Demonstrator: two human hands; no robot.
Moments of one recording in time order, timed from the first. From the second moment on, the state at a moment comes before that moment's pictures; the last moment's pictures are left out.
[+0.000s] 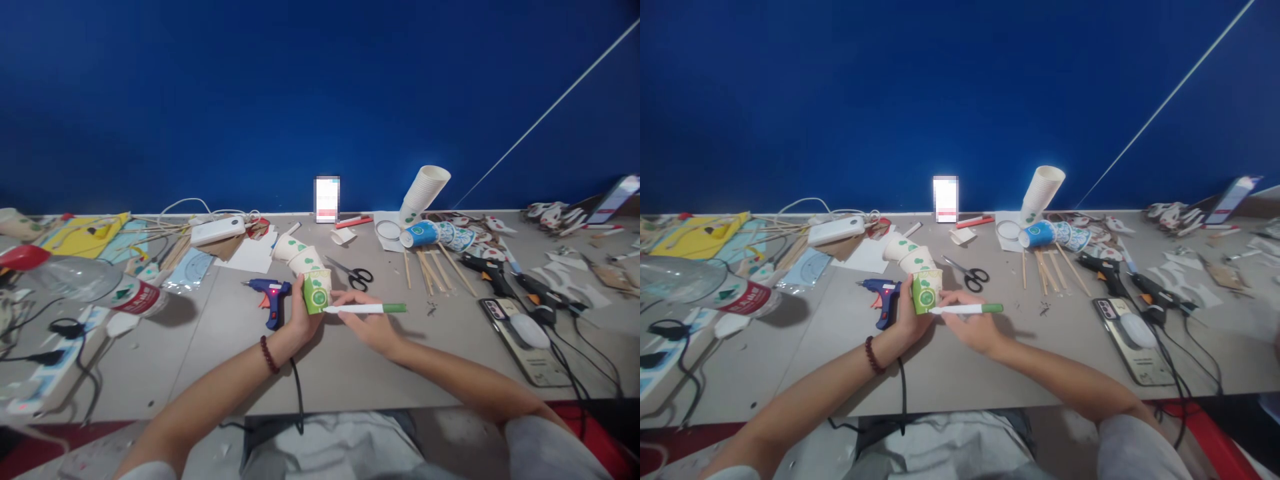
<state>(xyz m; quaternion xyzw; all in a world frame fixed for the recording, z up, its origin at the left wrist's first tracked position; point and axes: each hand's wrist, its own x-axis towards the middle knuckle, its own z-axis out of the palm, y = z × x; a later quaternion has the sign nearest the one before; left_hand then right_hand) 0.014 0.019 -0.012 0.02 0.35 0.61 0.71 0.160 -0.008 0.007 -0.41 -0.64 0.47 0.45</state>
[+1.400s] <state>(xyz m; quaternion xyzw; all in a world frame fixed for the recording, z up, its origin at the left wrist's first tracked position) 0.014 0.019 -0.014 0.03 0.36 0.61 0.70 0.160 -0.008 0.008 -0.42 -0.65 0.47 0.43</state>
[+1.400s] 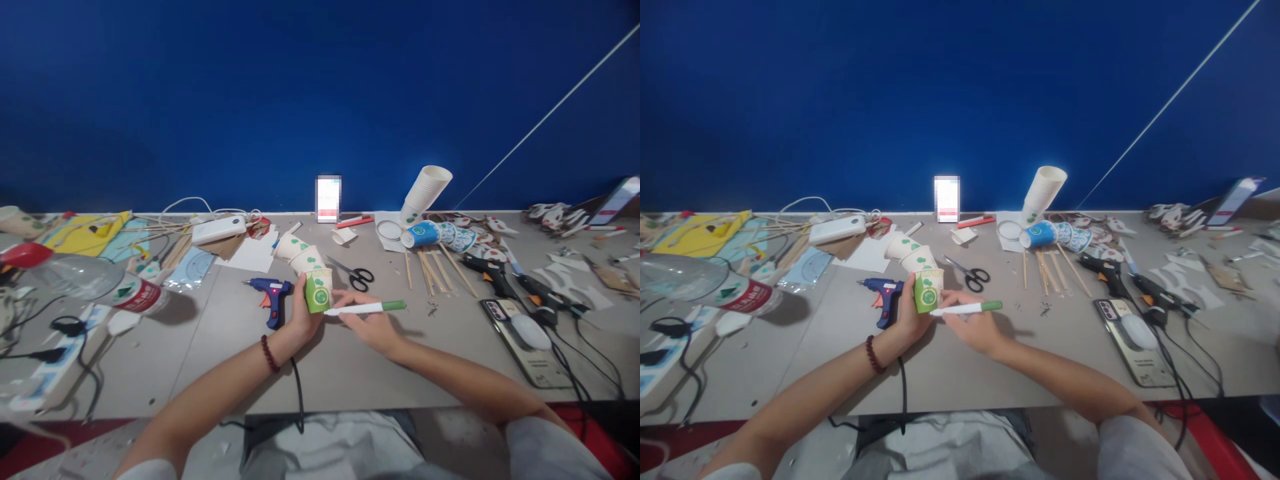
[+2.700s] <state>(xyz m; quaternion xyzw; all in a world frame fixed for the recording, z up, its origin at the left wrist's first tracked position) 0.017 0.012 -0.005 0.05 0.38 0.57 0.73 0.167 0.007 0.013 -0.43 -0.64 0.38 0.52</state>
